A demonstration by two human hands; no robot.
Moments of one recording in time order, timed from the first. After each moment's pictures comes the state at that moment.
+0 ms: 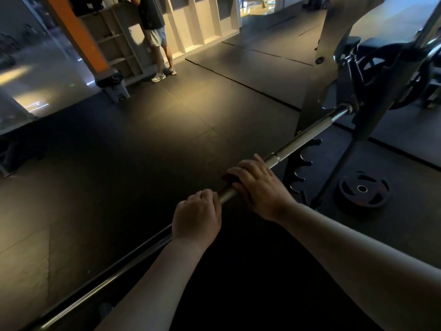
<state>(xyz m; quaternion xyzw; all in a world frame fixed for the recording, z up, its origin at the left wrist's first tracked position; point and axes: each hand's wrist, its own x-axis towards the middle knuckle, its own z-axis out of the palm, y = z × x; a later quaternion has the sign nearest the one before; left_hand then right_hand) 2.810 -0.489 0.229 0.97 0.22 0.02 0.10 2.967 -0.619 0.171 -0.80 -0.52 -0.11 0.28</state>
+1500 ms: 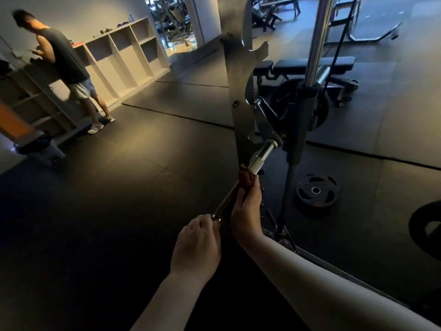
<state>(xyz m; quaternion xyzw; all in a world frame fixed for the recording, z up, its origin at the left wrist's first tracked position) 2.960 -0.539 0.229 0.99 0.09 0.00 0.09 3.051 -0.630 0.168 -0.67 0.04 -0.04 0.74</state>
